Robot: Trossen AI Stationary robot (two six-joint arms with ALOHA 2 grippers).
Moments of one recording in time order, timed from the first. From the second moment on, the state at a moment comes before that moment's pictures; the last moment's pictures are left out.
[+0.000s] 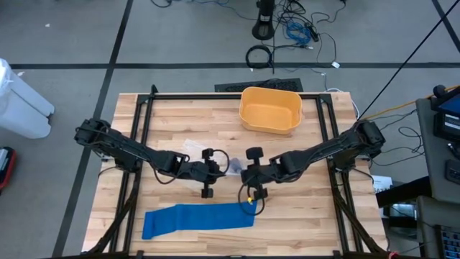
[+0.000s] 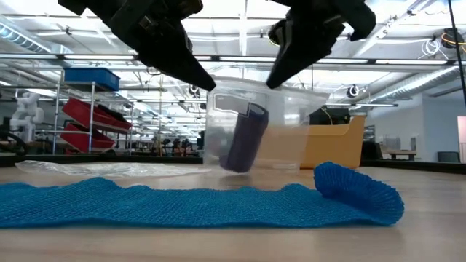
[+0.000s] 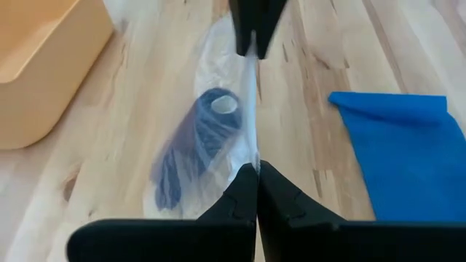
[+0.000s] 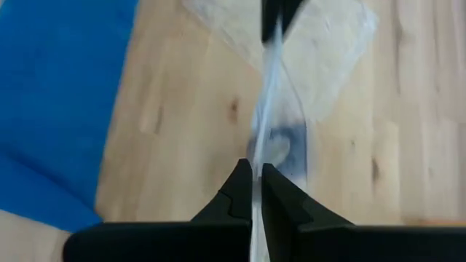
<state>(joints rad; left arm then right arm) -0.27 1.49 0.85 -0.02 -0.28 -0.07 0.29 1.67 1.23 -0.56 0.33 -0.02</state>
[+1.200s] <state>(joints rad) -0.33 1.43 0.85 -0.06 -0.35 -0.07 0.45 1.48 1.23 -0.62 0.60 0.18</state>
